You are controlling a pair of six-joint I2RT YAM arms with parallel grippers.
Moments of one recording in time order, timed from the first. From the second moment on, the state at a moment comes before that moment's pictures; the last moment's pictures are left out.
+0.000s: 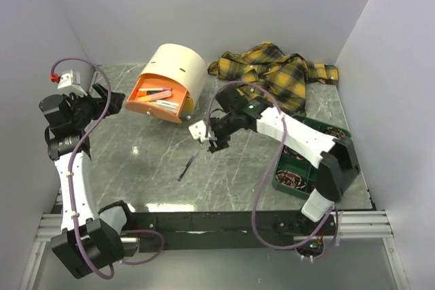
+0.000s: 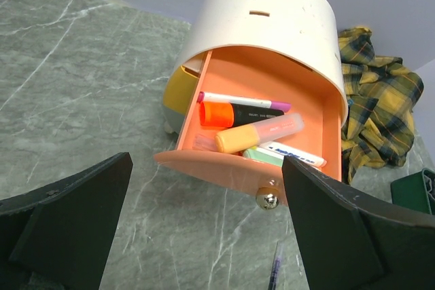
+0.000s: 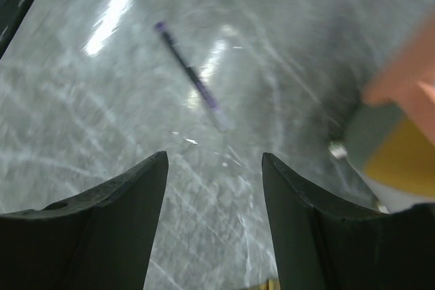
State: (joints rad) left arm 0.42 0.97 0.90 -0.15 0.63 -0.31; right arm 0.77 1.63 1.43 -0.74 -0.69 -1.15
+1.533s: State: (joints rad) left arm 0.38 0.93 0.91 -0.25 0.57 -0.26; right arm 0.93 2.26 1.81 -1.00 -0.45 -1.54
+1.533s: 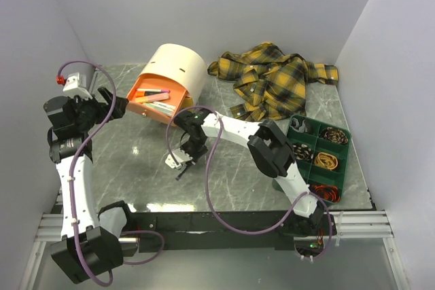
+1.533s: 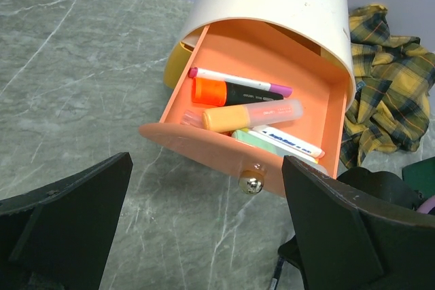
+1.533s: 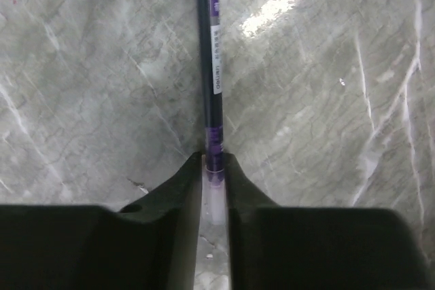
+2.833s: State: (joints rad) left arm 0.37 0.93 0.91 -0.13 0.60 -0.36; right arm 0.93 1.82 1.76 -0.89 -0.51 -1.17
